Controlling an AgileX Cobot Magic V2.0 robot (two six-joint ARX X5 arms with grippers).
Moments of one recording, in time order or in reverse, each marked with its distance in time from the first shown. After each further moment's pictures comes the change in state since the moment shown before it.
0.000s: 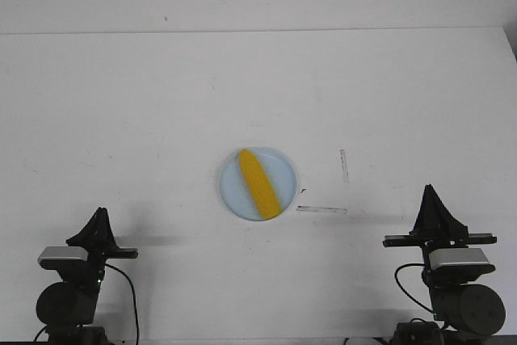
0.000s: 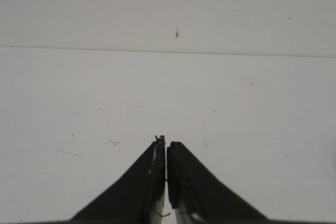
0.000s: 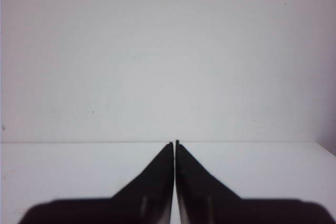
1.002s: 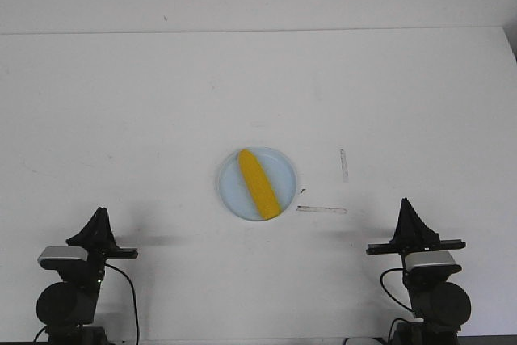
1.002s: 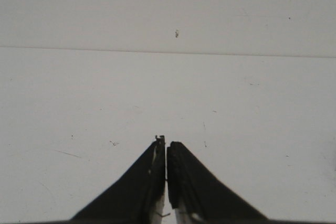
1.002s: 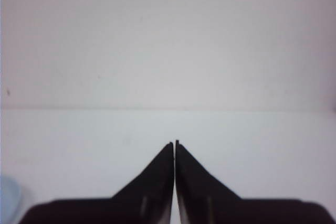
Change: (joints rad) left arm 0.000 0.000 0.000 0.002 0.000 0.000; right arm 0.001 -0.146 -0.323 0.109 -0.031 0.000
